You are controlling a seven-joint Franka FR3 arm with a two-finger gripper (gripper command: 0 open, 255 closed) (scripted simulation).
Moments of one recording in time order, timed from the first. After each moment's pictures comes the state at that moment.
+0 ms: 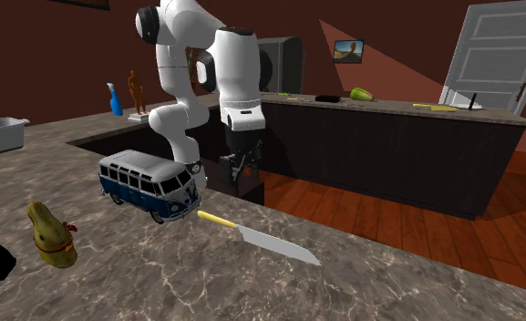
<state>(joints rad) -0.06 -0.02 -0.25 -2.13 0.01 2.12 -0.48</state>
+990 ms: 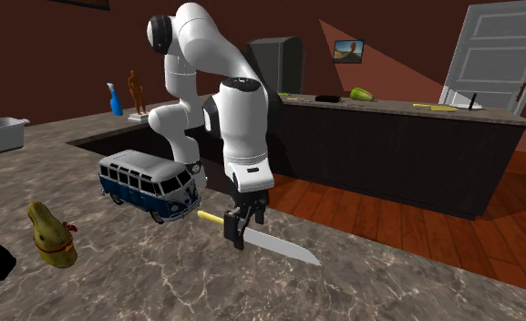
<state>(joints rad) -0.11 0.29 -0.26 -1.97 0.11 2.26 -0.62</state>
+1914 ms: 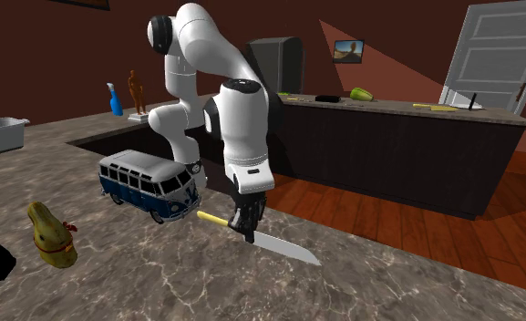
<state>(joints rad) -0.11 0.29 -0.26 -1.97 0.11 2.27 -0.62</state>
